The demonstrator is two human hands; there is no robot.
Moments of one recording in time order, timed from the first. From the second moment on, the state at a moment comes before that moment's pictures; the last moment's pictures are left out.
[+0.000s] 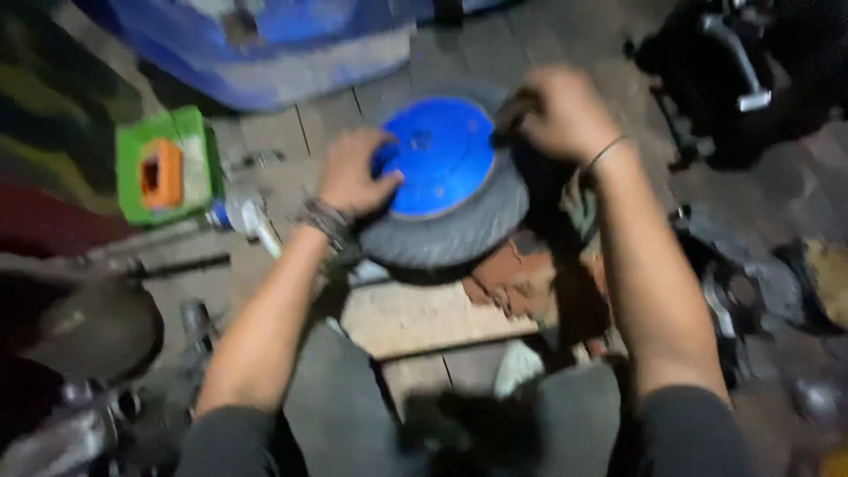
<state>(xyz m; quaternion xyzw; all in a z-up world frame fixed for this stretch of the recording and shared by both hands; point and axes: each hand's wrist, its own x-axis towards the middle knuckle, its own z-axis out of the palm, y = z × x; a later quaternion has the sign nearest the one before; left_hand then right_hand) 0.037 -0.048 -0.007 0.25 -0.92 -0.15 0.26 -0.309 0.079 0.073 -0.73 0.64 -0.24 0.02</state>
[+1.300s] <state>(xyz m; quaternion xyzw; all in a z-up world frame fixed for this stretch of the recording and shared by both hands) 0.031 -0.038 0.014 0.38 -0.90 -0.19 0.08 -0.314 0.058 0.038 -0.67 0.74 -0.03 0.00</state>
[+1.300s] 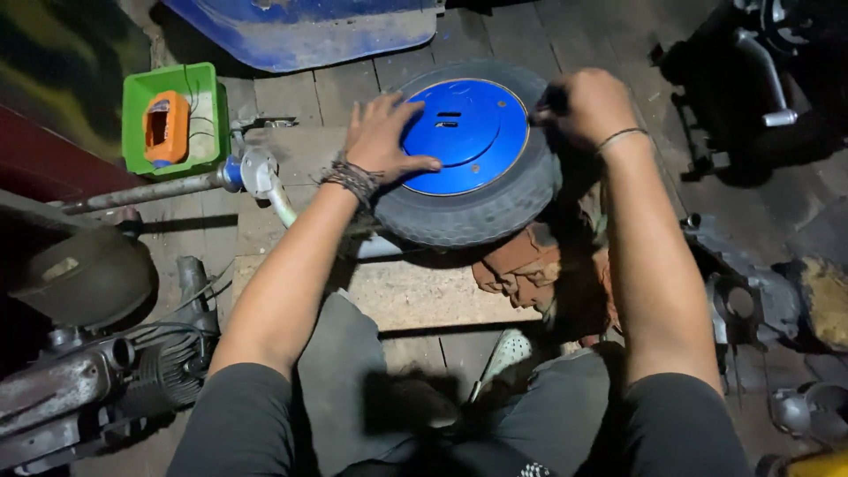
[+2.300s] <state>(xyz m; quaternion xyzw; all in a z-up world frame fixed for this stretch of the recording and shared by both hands) 0.064 -0.056 0.004 0.45 -0.86 -0.17 0.19 -0.323 0.060 0.040 -0.62 0.78 0.04 -0.03</state>
